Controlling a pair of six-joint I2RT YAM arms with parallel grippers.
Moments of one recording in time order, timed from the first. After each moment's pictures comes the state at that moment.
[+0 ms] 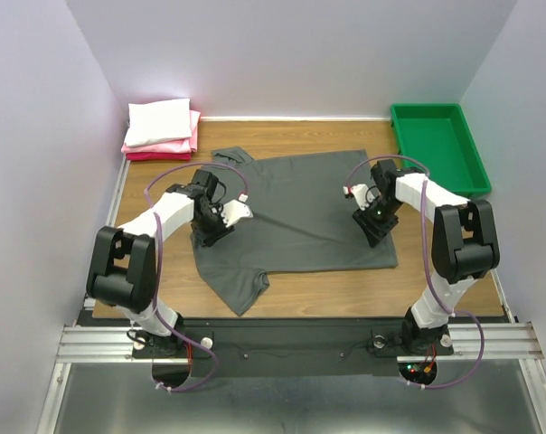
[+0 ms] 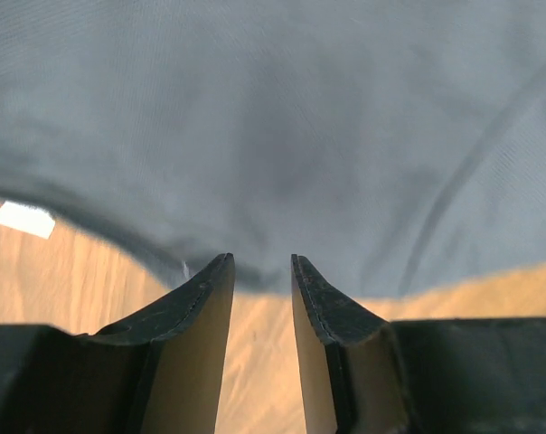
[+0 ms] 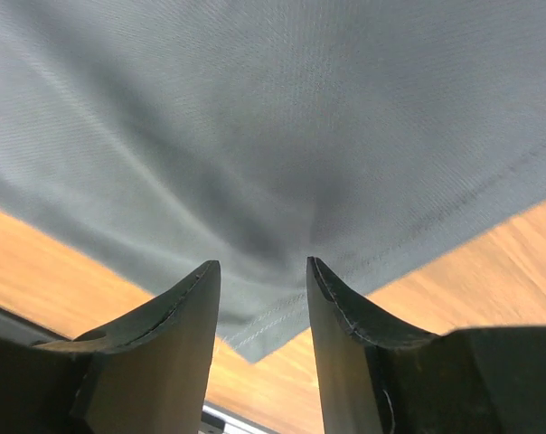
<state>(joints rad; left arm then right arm) -0.29 1.53 1.01 -0.81 0.18 0.88 0.16 1.75 1.20 -0.96 -0.21 -0.57</state>
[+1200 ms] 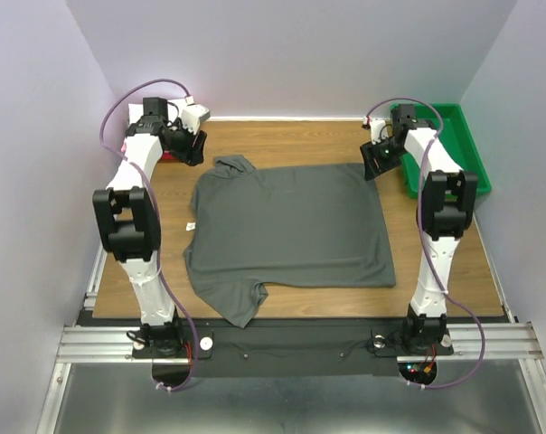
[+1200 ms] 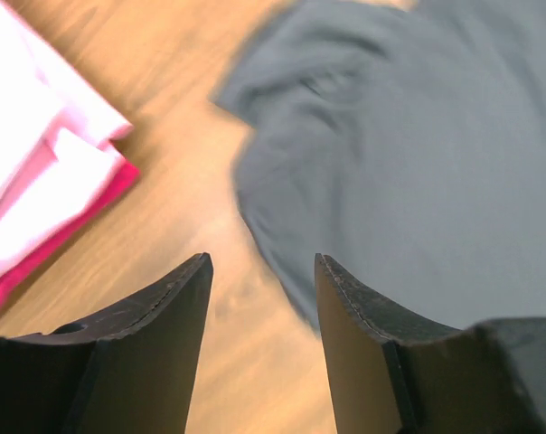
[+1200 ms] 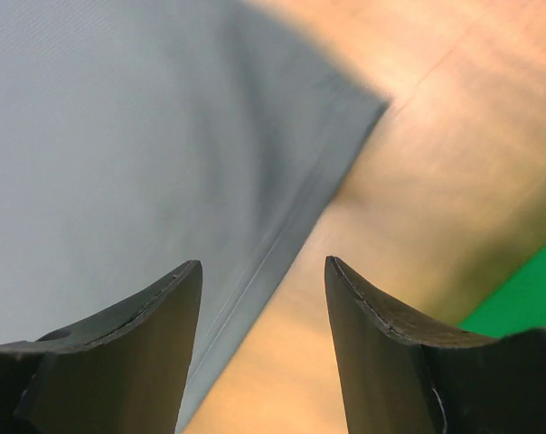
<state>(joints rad) 0.02 1.92 1.72 -0.71 0.46 0.59 0.01 2.18 1.93 -0.93 -0.34 -0.48</state>
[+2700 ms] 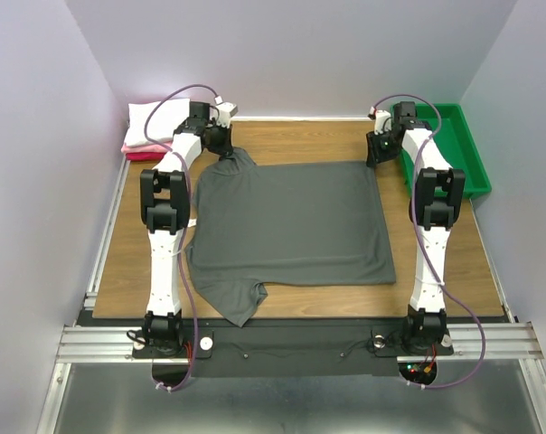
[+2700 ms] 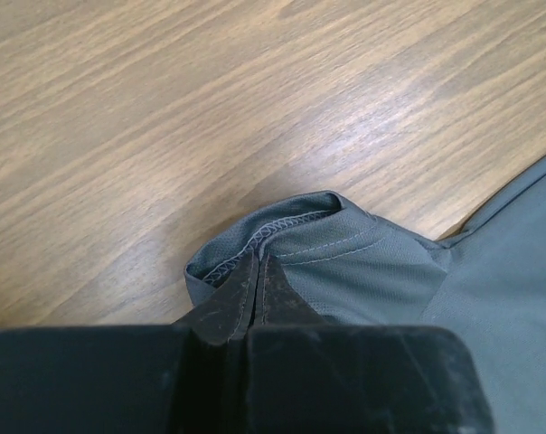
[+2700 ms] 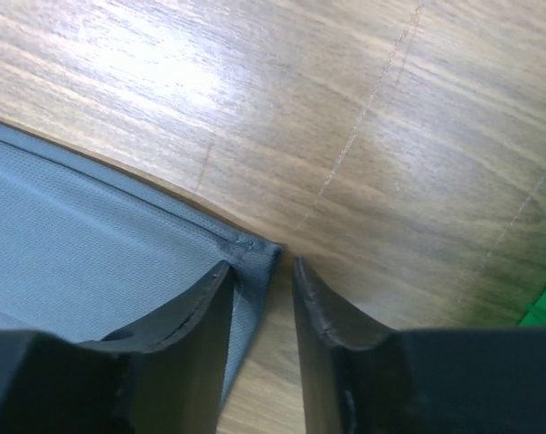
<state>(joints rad) -0.11 2.47 2.15 -0.46 0.43 0.17 -0.04 2.51 2.26 -0.78 -0.36 -0.31</state>
